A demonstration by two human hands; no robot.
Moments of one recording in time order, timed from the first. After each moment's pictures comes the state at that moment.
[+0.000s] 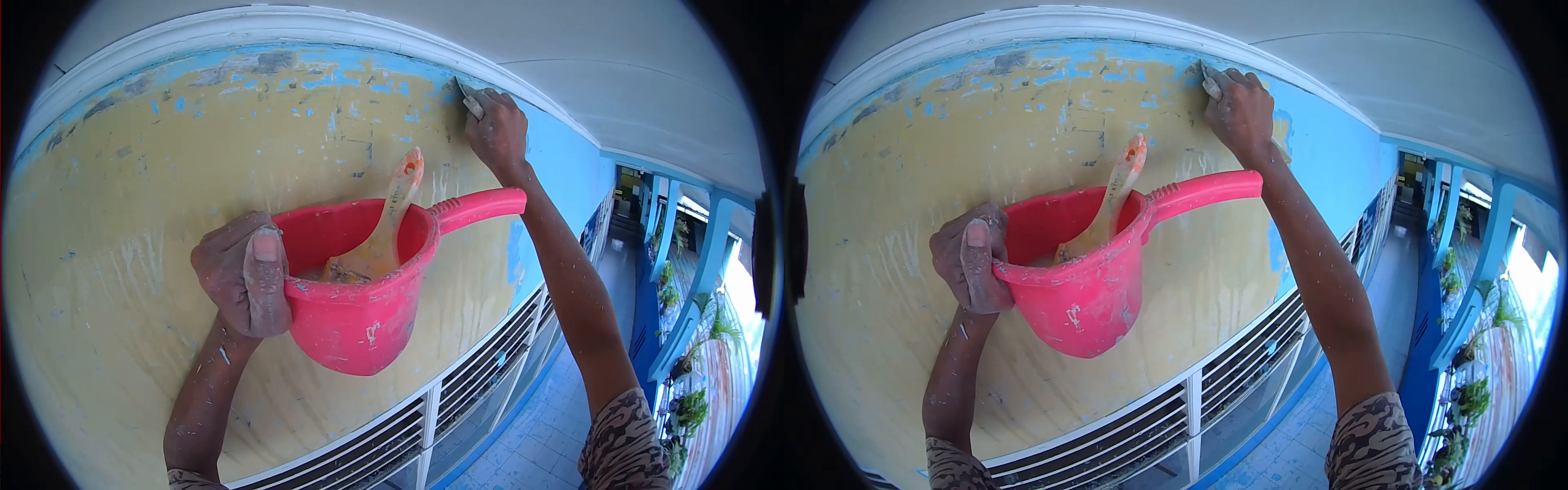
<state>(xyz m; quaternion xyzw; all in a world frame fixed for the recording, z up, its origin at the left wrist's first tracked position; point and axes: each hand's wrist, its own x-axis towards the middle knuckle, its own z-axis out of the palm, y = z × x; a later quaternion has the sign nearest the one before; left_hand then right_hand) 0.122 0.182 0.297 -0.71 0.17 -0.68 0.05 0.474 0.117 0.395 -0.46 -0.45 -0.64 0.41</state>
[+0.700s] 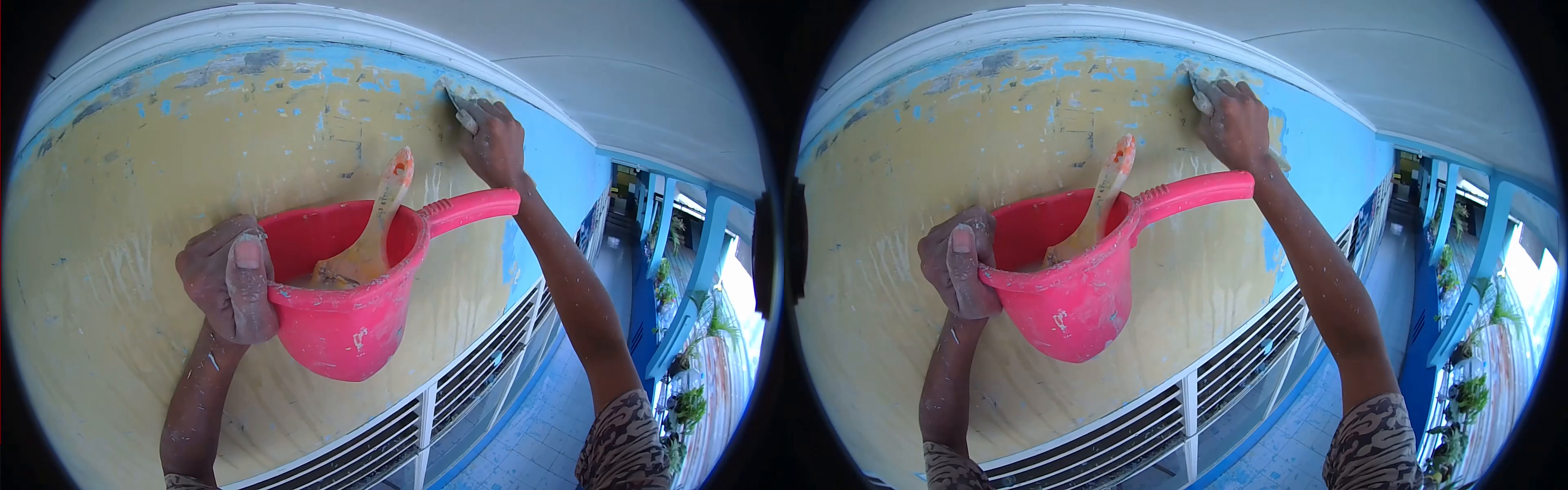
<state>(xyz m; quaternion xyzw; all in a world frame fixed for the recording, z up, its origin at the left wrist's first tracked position) 0.125 0.181 0.298 -0.70 0.19 -0.69 0.04 0.474 0.109 0.373 -0.47 -0.46 -0.64 0.39</state>
